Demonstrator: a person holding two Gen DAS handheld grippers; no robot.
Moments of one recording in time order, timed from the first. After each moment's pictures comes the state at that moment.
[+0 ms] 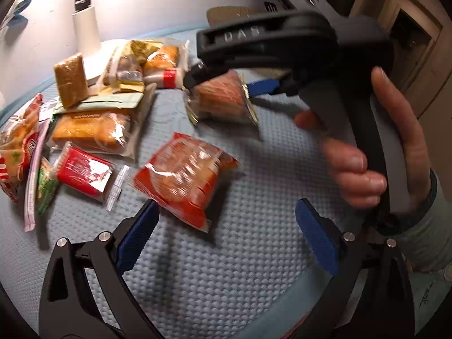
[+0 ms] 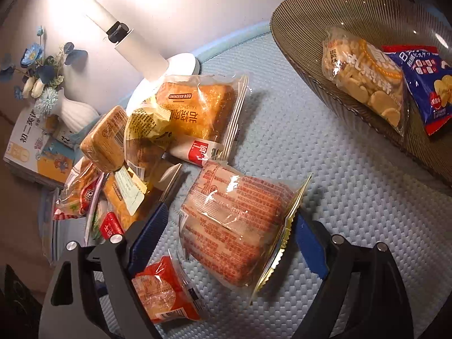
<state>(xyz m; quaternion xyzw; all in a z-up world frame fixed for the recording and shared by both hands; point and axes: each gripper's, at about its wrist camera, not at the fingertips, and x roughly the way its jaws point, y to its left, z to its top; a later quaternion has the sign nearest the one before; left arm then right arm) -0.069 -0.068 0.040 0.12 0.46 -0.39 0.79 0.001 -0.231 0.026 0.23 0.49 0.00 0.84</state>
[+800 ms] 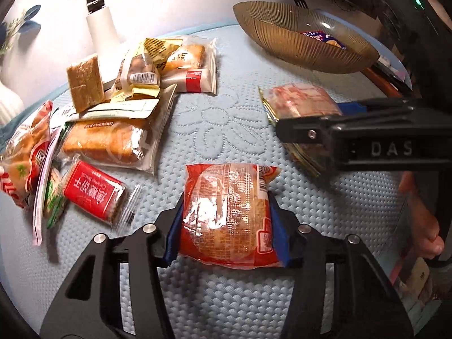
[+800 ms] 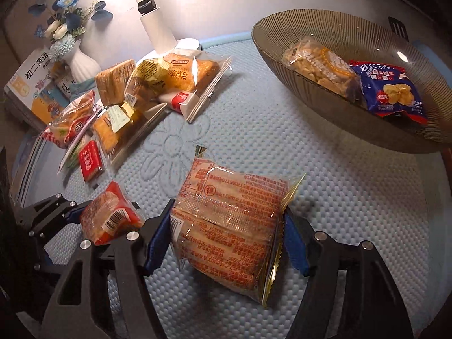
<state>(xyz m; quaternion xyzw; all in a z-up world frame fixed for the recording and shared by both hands) -0.067 -0.086 0.019 0.15 0.46 -0.32 0.82 -0.091 -0.242 0.030 0.10 0.48 0.01 0.87</state>
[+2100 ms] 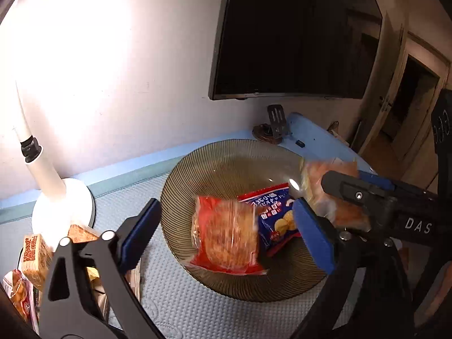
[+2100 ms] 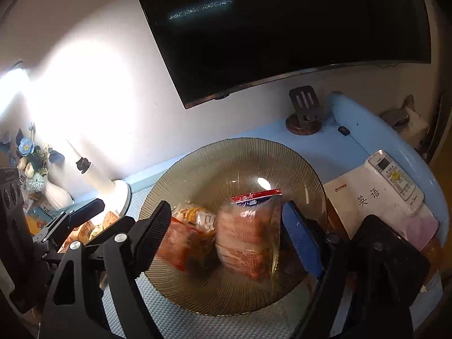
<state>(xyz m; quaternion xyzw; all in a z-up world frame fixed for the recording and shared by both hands) 0.029 -0.255 0.149 0.05 0.34 -0.37 0.87 -0.068 -0.426 0.150 0.20 0.34 -0.11 0.91</state>
